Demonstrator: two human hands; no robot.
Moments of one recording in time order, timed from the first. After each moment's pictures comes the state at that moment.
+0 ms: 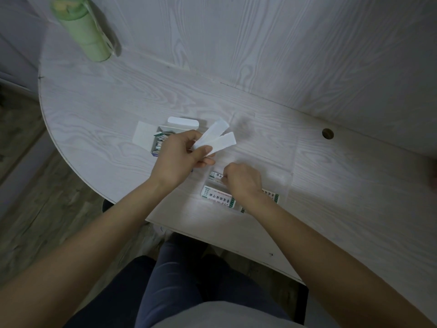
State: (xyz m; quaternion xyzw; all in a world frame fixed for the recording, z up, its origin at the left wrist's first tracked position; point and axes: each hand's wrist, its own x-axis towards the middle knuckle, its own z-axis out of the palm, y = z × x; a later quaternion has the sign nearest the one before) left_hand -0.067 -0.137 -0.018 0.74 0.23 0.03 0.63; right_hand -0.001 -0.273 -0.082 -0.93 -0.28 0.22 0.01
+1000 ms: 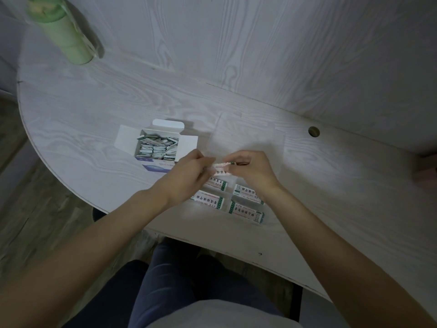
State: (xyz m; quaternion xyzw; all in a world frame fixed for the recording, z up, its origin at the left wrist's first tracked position) left_hand -0.060 -0.161 -0.041 0.94 0.03 -0.11 0.33; right_hand 0.023 -0.316 -0.047 -0.79 -0.06 0.30 0.53
